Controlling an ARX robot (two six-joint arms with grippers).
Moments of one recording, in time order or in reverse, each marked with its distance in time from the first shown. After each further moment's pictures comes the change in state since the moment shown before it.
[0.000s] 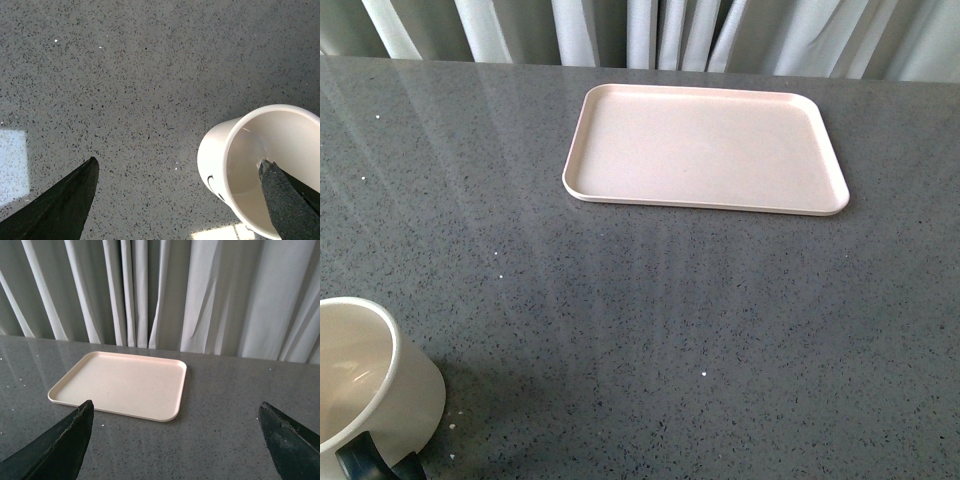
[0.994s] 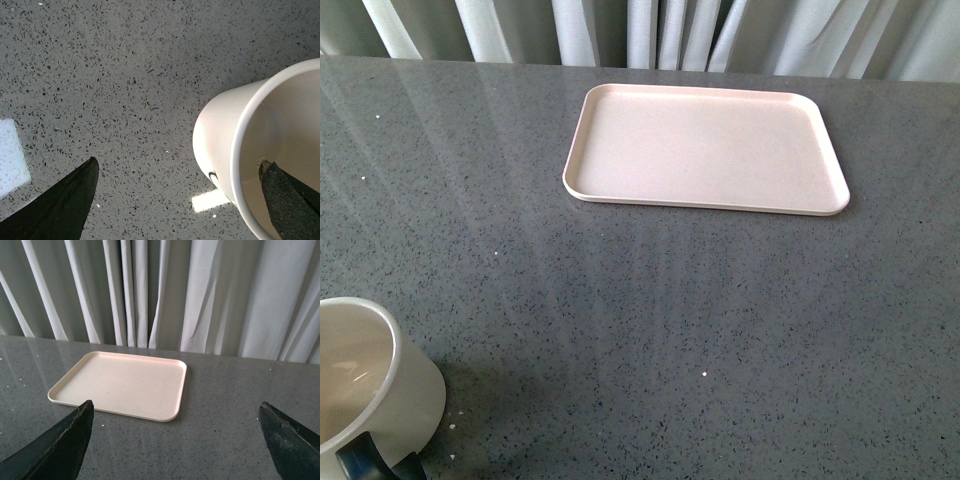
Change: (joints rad) left arm -0.058 0.220 0.005 0.077 -0.011 0.071; right arm 0.000 0.000 0.000 0.000 0.000 0.000
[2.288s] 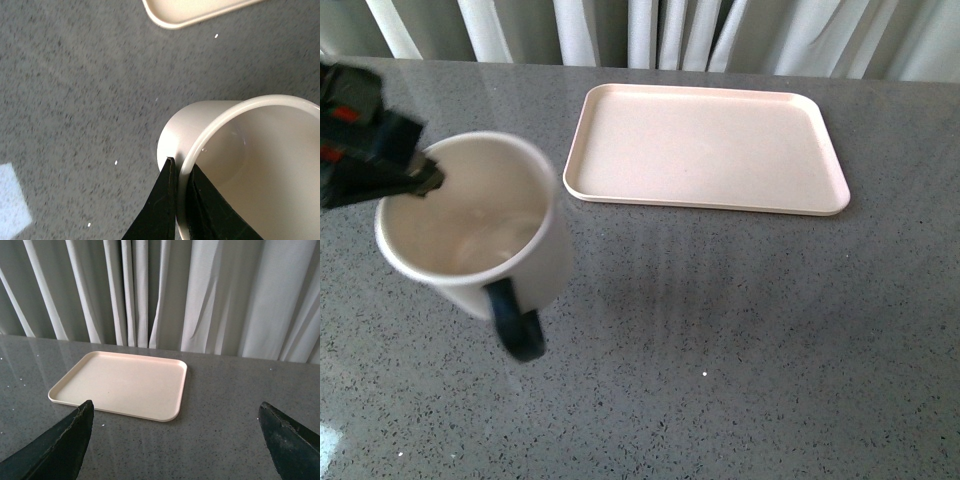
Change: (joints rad) left arm -0.451 0.102 0.377 -0.085 -0.114 -0.320; right arm 0.000 0.000 0.000 0.000 0.000 0.000
